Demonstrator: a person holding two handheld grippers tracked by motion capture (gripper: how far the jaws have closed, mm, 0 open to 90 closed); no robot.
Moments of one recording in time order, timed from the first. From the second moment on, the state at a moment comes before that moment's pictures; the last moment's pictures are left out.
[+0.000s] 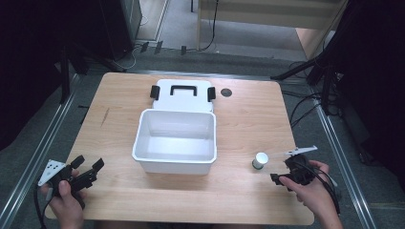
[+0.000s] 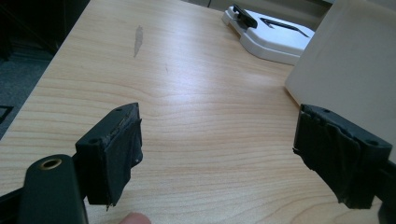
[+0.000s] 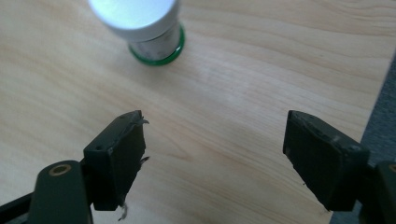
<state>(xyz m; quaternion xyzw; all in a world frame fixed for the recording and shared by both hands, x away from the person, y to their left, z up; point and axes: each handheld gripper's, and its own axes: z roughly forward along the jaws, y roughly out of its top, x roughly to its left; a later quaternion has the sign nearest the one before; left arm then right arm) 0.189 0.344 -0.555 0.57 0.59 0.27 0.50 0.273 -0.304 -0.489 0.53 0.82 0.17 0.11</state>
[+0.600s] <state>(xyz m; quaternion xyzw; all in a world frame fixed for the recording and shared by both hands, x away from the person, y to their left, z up) 0.189 0.343 -0.555 0.57 0.59 0.27 0.50 0.329 -0.248 -0.486 0.46 0.89 0.04 0.03</state>
